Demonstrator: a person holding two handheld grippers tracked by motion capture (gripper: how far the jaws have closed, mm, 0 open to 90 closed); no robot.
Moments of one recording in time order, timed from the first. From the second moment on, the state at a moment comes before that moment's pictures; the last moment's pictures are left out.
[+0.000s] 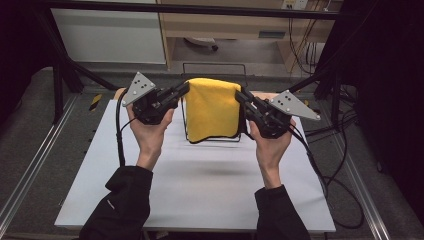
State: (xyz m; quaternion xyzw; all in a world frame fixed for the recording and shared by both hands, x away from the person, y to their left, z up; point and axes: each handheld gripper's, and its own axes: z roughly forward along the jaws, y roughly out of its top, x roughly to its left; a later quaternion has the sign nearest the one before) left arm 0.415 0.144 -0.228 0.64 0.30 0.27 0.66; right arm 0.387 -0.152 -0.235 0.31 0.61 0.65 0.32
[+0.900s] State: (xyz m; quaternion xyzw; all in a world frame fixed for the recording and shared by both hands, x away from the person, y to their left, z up) left arm 0.428 0.148 -0.182 0.61 0.28 0.30 0.68; right arm 0.402 -0.144 -0.187 0.29 0.59 0.66 0.36
